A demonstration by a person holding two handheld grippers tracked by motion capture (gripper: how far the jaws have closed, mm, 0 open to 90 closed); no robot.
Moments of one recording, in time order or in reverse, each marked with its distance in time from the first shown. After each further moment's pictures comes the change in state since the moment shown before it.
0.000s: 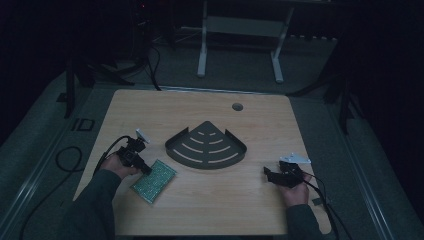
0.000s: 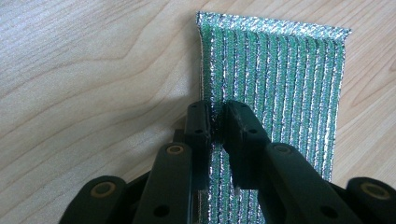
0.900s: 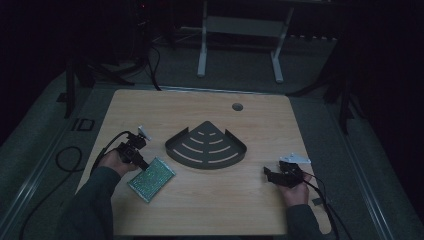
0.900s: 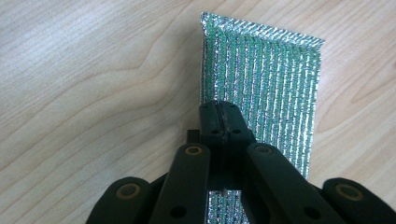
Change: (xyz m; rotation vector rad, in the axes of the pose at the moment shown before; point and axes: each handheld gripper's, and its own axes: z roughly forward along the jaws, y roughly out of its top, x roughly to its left) left arm -0.016 0.005 -0.022 -0.002 0.099 0.051; right arm 0.000 0.000 0.000 0.000 0.000 0.000
